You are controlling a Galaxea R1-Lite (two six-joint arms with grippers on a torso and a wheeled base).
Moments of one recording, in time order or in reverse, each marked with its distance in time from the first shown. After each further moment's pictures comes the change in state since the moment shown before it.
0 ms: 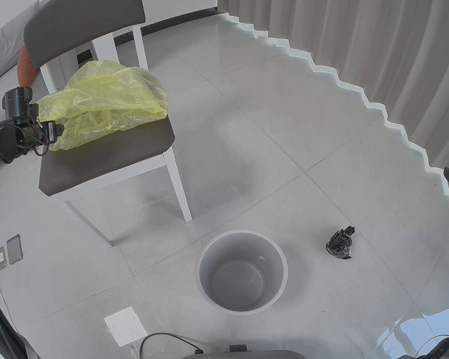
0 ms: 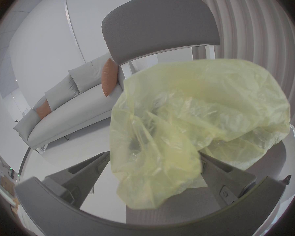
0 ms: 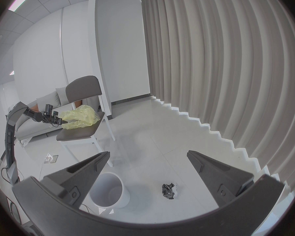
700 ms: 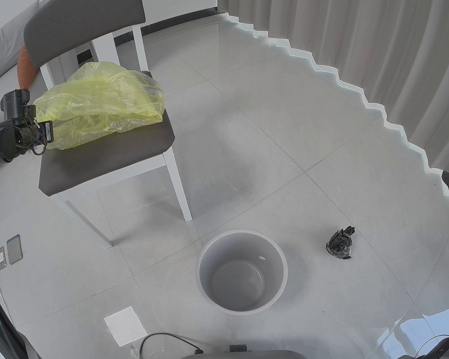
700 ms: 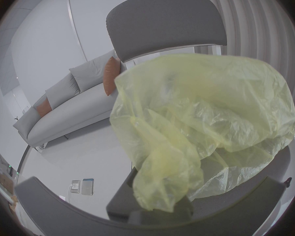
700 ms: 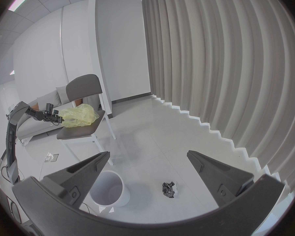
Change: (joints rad) left arm 0.039 0.047 -0.054 0.000 -0.033 -0.009; right arm 0.002 0.001 0.012 -0.001 0.002 -0.002
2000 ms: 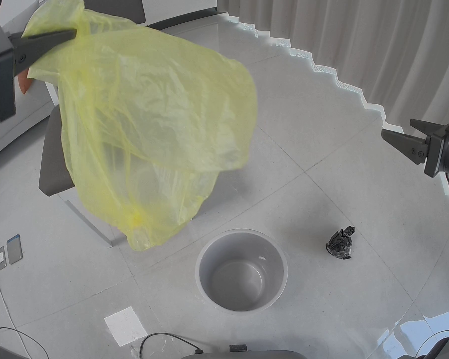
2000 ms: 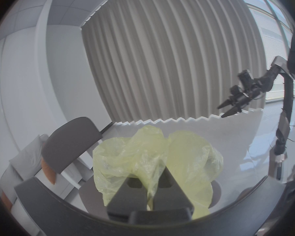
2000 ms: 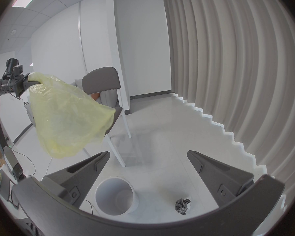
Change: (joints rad) left arm -0.986 -0.798 0.144 0.406 0.112 0.447; right arm 0.198 0.384 -0.253 -0.093 0.005 -0.078
